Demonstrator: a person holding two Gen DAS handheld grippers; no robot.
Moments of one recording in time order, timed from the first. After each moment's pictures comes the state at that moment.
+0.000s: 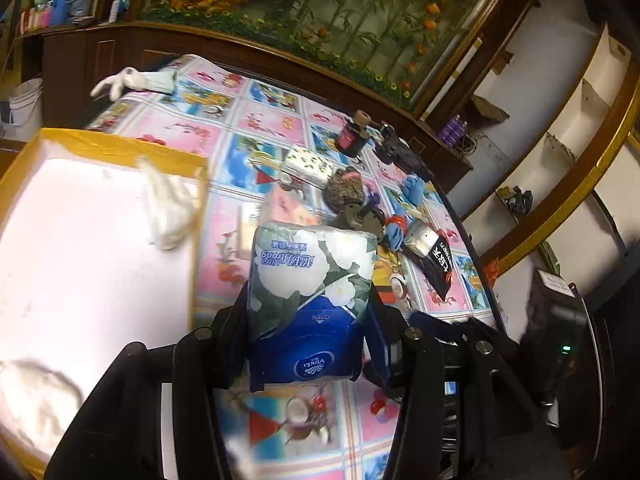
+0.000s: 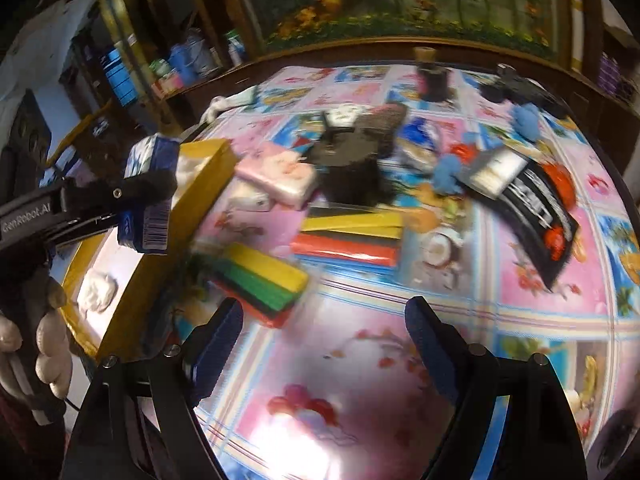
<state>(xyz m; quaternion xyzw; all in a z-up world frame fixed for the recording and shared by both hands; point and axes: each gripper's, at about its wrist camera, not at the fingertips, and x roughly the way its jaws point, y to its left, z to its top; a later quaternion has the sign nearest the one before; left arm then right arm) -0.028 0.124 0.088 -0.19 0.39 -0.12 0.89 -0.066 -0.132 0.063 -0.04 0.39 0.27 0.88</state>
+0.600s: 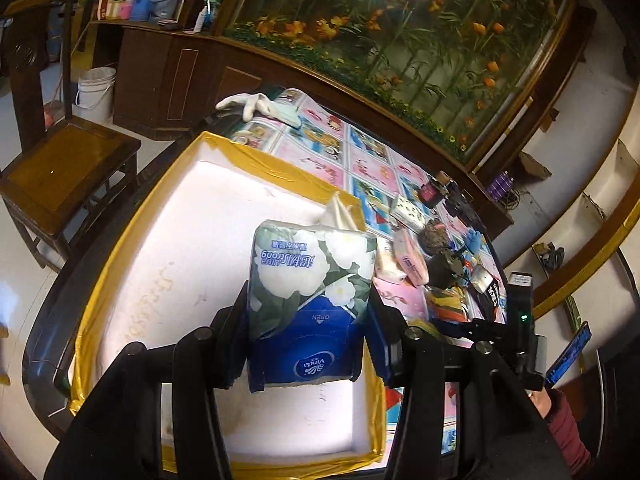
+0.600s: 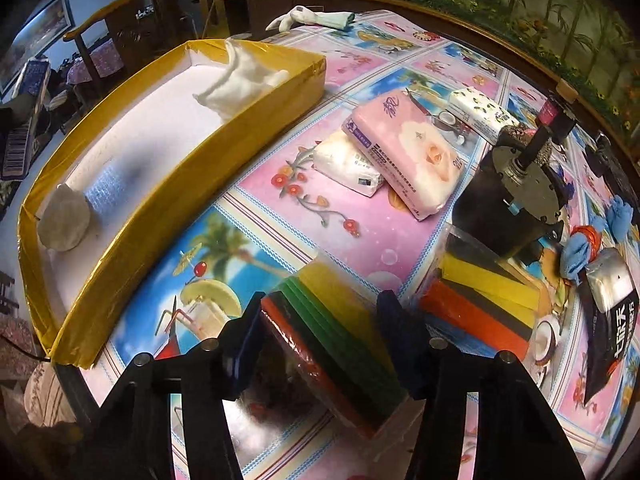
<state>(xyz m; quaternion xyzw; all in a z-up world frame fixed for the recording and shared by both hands) -0.078 0.258 0.083 -0.24 0.36 -0.02 0.90 -0.011 -0.029 0.030 -0.17 0.45 0.29 0.83</state>
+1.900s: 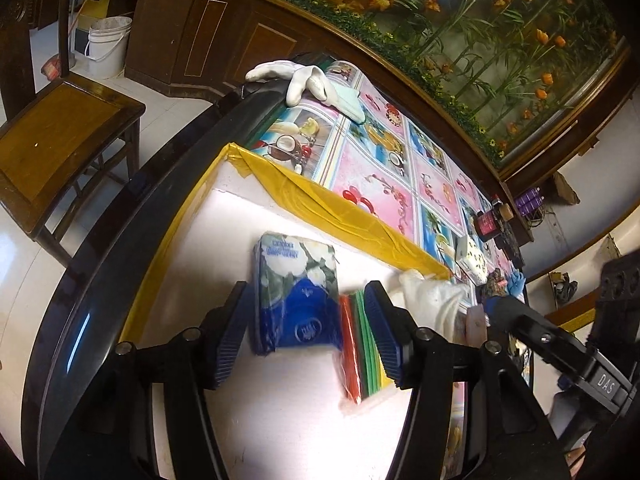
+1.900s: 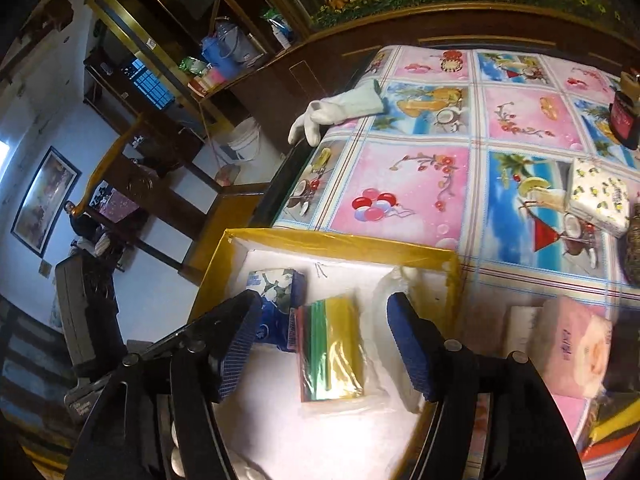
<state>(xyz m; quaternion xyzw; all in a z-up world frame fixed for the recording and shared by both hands) 0.051 0.326 0.037 -0.29 0.43 0.00 0.86 0.063 0.067 0.106 0.07 0.44 0.33 0.83</state>
